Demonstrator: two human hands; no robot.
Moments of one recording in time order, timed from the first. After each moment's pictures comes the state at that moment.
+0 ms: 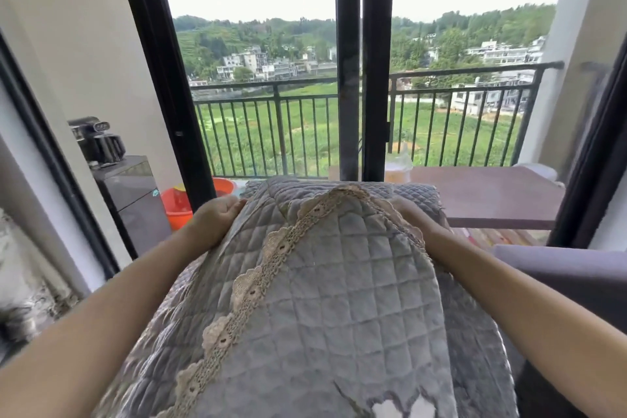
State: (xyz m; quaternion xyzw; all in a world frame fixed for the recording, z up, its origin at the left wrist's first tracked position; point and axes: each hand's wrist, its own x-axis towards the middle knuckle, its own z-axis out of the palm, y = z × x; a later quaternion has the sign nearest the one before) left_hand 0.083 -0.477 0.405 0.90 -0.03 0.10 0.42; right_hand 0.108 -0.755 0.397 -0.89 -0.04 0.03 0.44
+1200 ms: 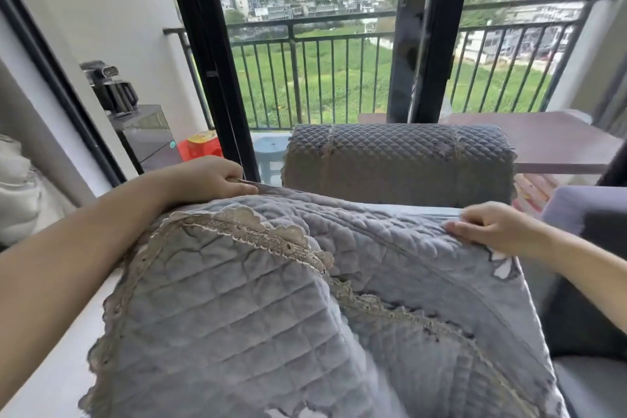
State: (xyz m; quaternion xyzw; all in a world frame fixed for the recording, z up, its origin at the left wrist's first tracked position) left_hand 0.059 -0.298 0.407 0.99 -0.10 -0.09 0.10; right_hand 0.034 -0.670 0.333 -0.93 -0.15 0.06 0.32
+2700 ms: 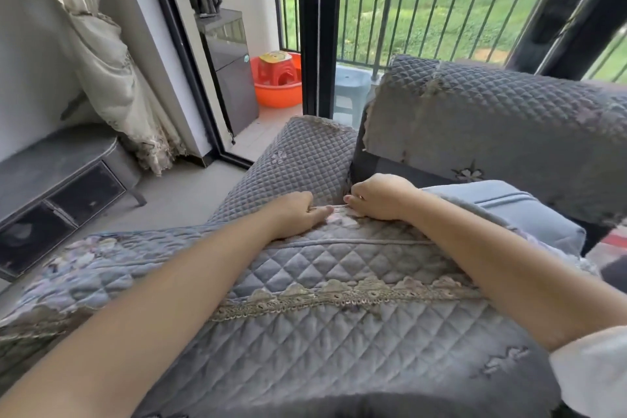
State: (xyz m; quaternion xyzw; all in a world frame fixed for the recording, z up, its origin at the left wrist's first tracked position) left_hand 0.012 -0.247 0.239 0.97 0.02 -0.16 0.19; right_hand 0.073 -0.402 0.259 -0.93 -0.33 0.12 -0.02
